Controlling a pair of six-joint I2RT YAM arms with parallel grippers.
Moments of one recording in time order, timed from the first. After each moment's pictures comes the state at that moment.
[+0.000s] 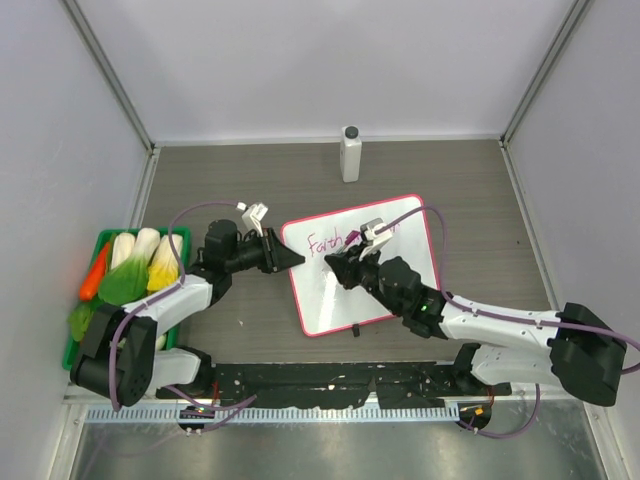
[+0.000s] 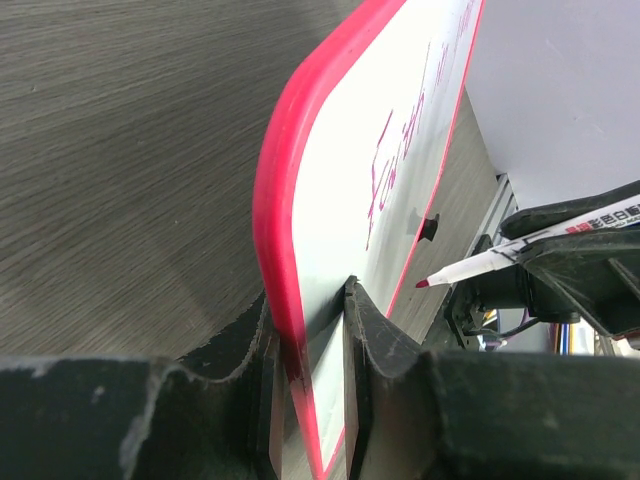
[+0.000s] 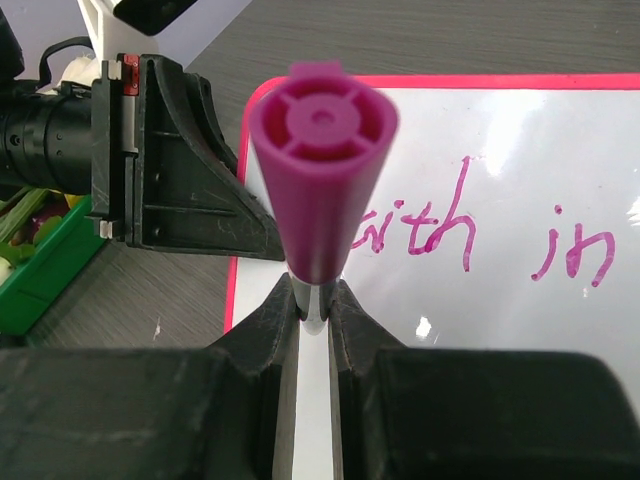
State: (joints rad) left arm -0.34 1.27 0.50 0.37 0.65 -0.60; right arm 1.01 1.13 0.51 0.50 0.31 0.38
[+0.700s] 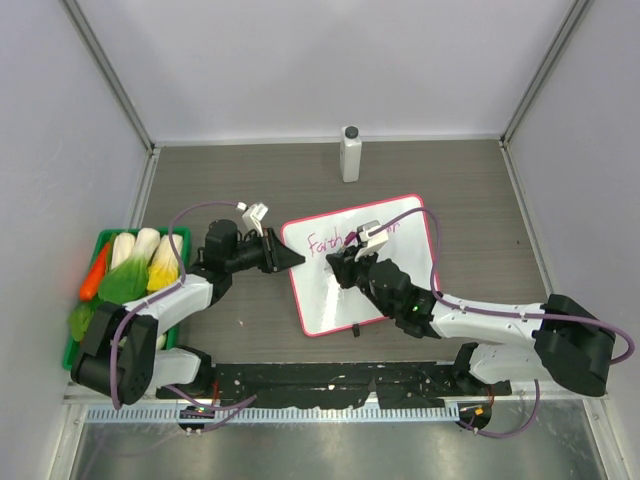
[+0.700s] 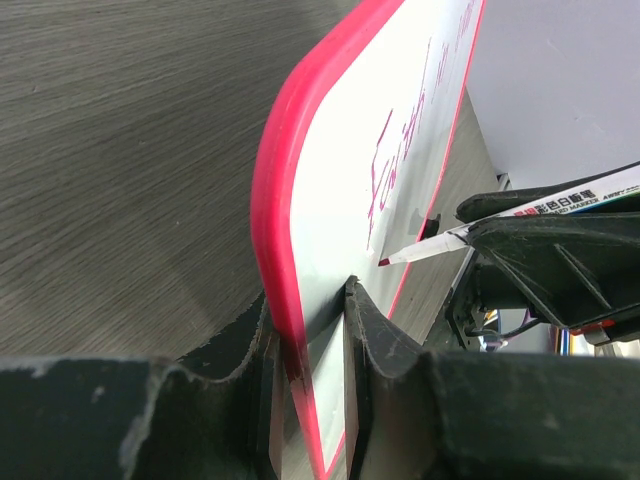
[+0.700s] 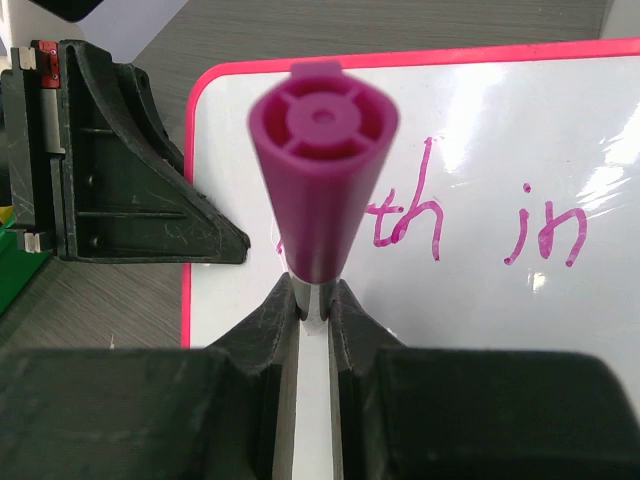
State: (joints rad) left arm -0.34 1.28 0.50 0.38 0.66 -0.60; right arm 1.04 1.22 0.52 0.53 0.44 0.38
